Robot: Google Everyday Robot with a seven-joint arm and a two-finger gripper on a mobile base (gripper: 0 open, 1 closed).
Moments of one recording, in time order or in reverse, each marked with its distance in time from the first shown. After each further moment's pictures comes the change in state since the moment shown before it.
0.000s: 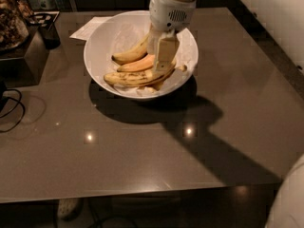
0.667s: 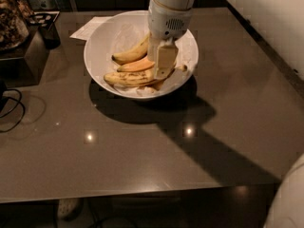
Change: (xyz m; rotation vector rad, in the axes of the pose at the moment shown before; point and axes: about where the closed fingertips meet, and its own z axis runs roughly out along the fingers) arm 0.005 0.004 0.017 -0.023 0.041 -0.008
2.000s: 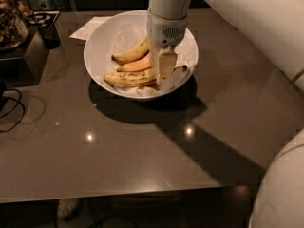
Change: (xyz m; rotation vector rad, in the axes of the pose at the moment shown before) arm 0.011 -0.006 0.024 -0.026 0.072 -0.019
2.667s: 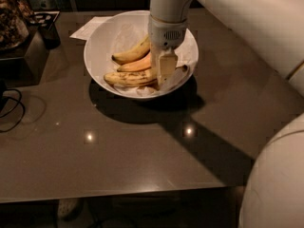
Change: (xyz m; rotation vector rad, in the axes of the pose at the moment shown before) arm 0.007 -0.006 0.012 -0.016 0.014 0.002
